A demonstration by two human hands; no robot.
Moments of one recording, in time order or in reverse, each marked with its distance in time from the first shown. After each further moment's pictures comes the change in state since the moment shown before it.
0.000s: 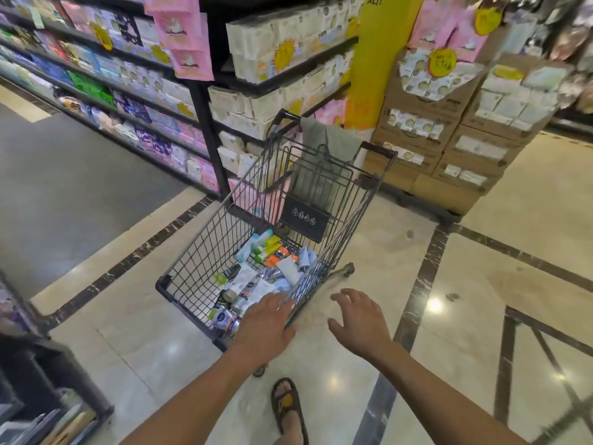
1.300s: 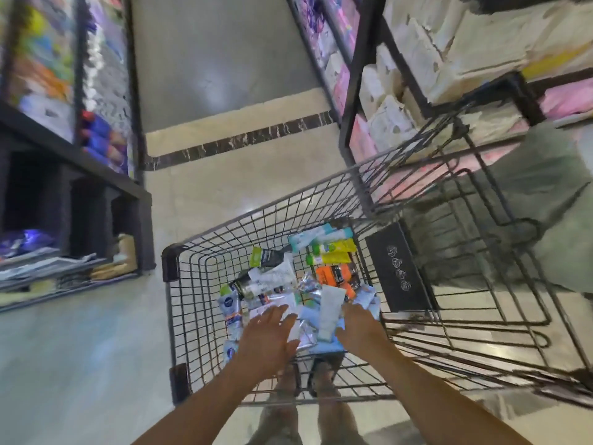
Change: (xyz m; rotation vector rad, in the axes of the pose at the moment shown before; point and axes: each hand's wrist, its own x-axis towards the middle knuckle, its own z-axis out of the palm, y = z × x) left_hand 0.235 -0.100 0.082 -0.294 -0.171 -0.637; right_hand 0.446 0.016 0.106 -0.146 -0.784 -0.309
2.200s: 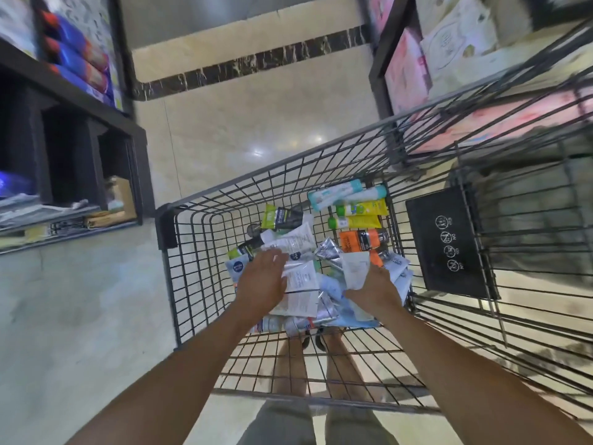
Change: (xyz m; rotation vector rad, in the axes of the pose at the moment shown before) left_hand 0.067 -0.086 0.045 -0.129 0.042 -0.146; right_hand 0.084 -0.022 0.031 0.214 -0.023 0.246
